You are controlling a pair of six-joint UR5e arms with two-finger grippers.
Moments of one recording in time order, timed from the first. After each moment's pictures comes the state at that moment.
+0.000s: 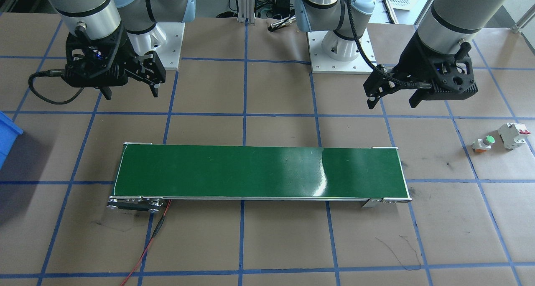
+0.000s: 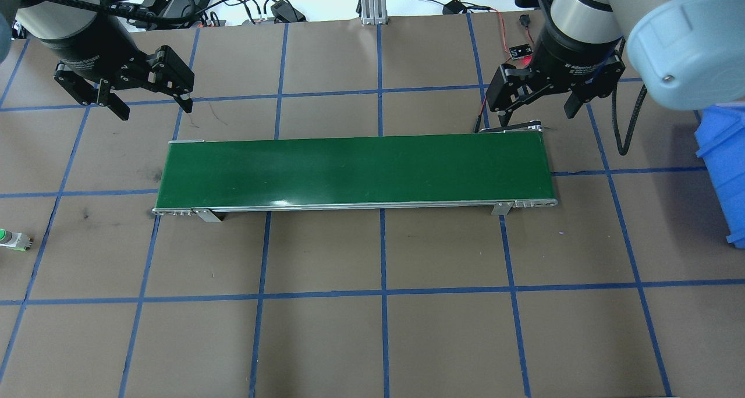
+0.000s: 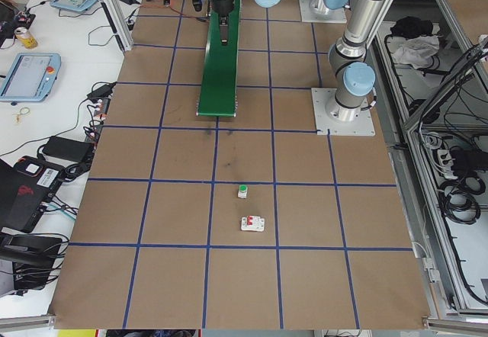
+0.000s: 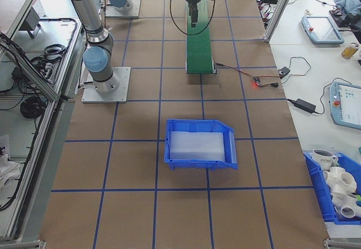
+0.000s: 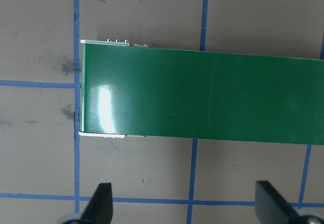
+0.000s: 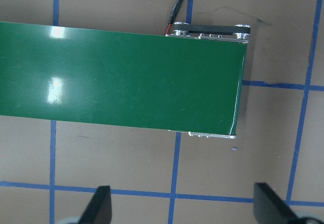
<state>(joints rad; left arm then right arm) -1.44 -1.58 -1.55 -1.57 1.55 0.06 1.61 -1.58 1.60 -1.61 -1.58 -0.04</state>
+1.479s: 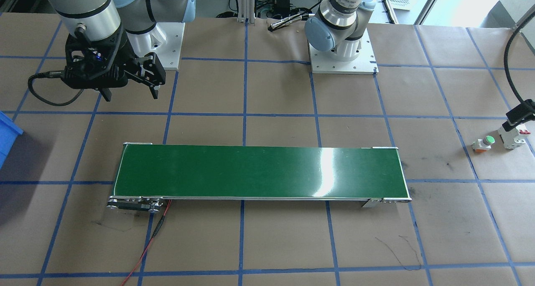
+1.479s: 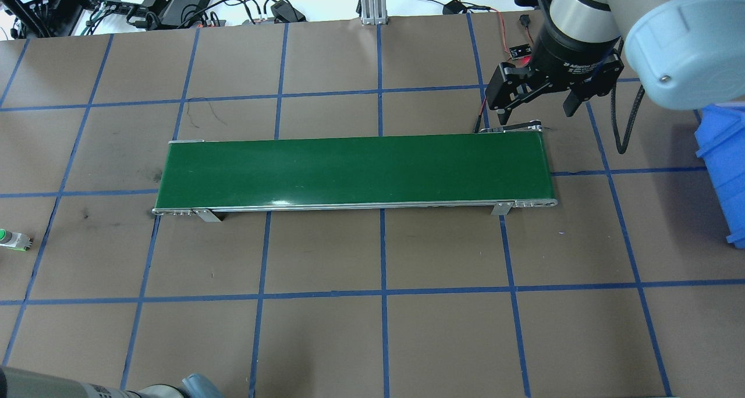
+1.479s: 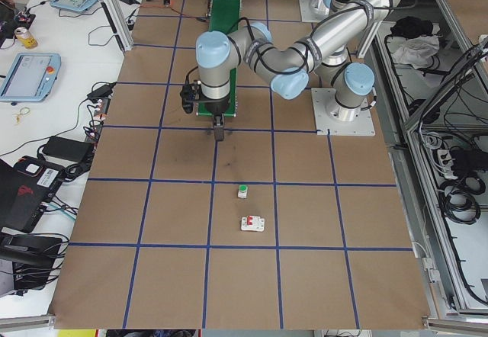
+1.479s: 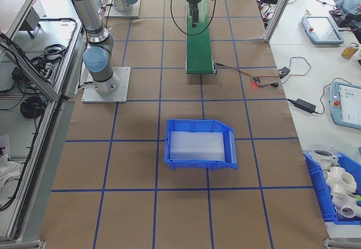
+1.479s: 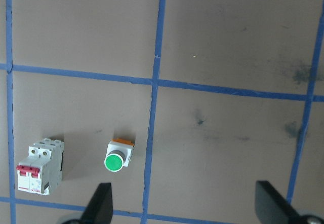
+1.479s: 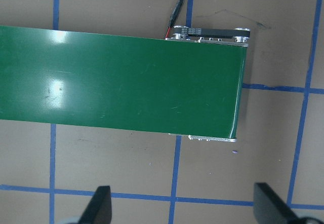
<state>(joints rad) -0.83 -1.79 -1.55 -1.36 1.62 0.63 1.61 -1.57 1.60 -1.62 -1.58 -0.04</state>
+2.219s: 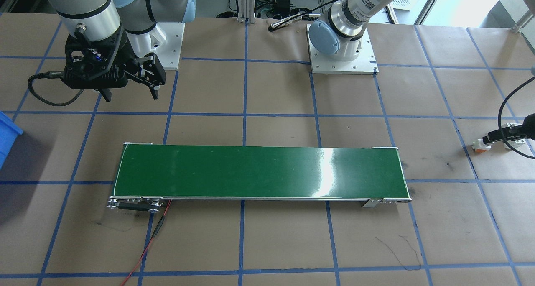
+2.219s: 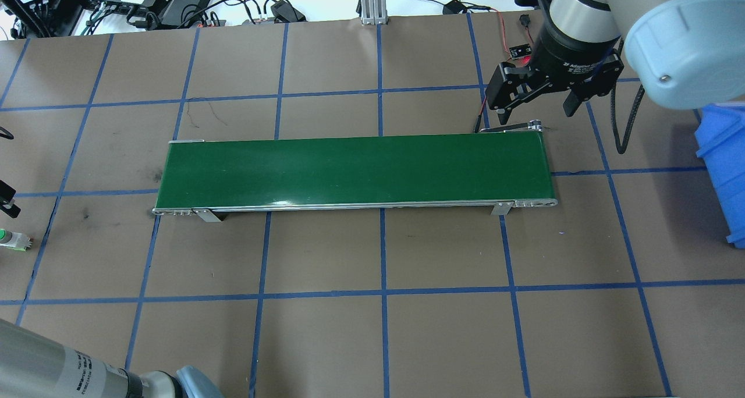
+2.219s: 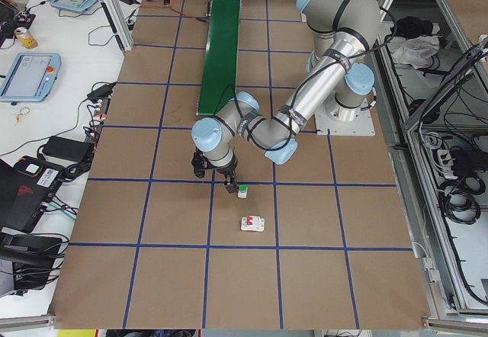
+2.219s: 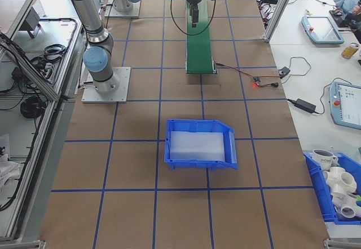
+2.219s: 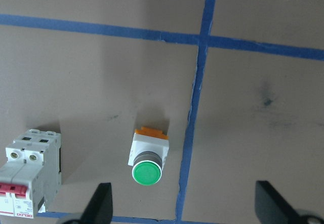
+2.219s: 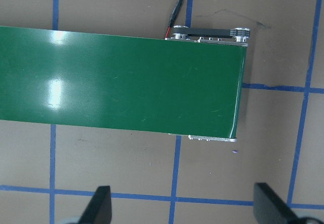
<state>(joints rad) -0.74 -2.03 -1.56 -1.32 1.74 0.70 1.61 -1.57 1.60 -1.62 -1.58 -0.04</state>
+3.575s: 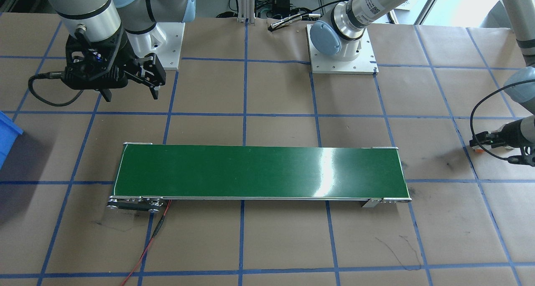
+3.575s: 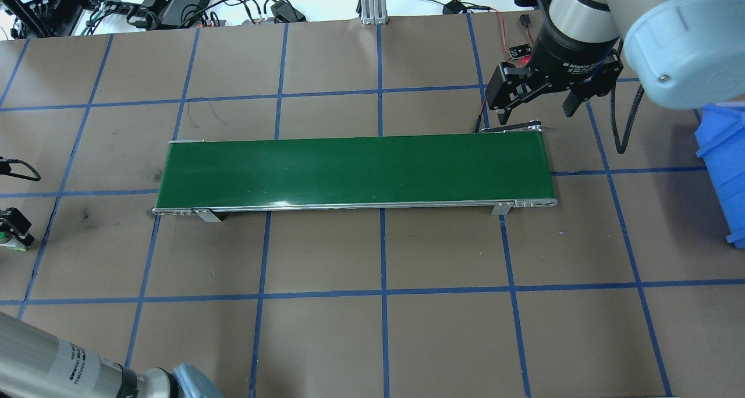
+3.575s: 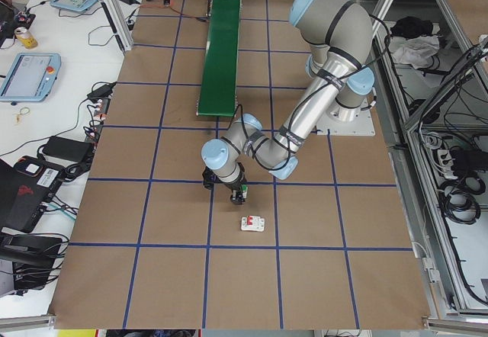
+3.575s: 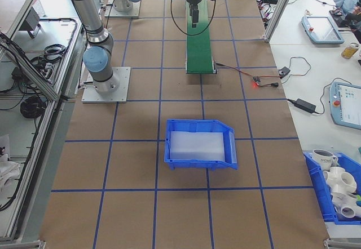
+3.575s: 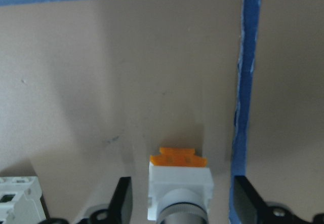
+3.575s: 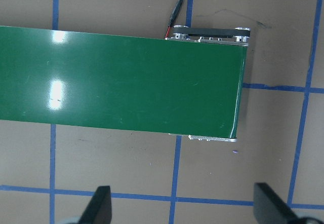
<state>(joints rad) -0.71 -2.10 -1.67 -1.11 1.78 0.90 1.61 -1.57 1.60 -1.62 -1.58 -0.04</state>
